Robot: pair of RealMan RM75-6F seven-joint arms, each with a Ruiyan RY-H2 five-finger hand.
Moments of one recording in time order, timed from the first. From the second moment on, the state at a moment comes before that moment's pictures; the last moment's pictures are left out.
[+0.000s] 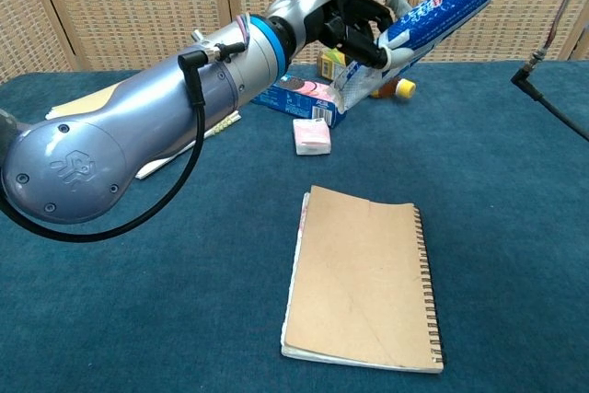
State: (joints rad) left arm -1.09 -1.90 -0.43 -1.21 1.24 0.96 -0.23; right arm 0.85 -1.10 0.48 -1.77 -0.77 0.65 0.41
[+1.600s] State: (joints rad) left arm -1.11 -1.95 -0.46 -1.18 1.19 0.98 -0.23; right arm 0.75 -1.14 0.63 -1.74 -0.79 0.55 0.76
